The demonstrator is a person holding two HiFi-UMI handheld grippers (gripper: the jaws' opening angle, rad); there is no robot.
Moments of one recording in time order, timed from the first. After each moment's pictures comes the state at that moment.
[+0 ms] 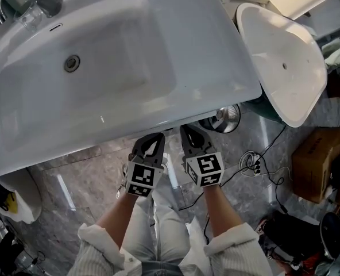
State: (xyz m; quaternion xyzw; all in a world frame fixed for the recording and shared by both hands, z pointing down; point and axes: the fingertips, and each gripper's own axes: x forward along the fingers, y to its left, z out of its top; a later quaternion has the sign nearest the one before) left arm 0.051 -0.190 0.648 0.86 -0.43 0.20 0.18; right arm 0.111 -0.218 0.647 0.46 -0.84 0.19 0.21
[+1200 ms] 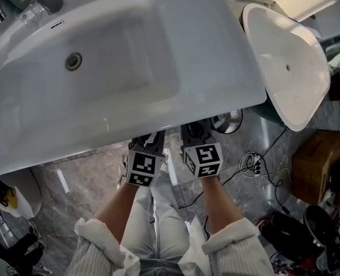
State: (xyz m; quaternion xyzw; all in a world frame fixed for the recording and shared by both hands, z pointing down) left arm 0.042 -0.228 0.646 0.85 -0.45 0.20 0.18; right arm 0.100 -0.254 0.646 0.47 -0.84 0.19 0.19
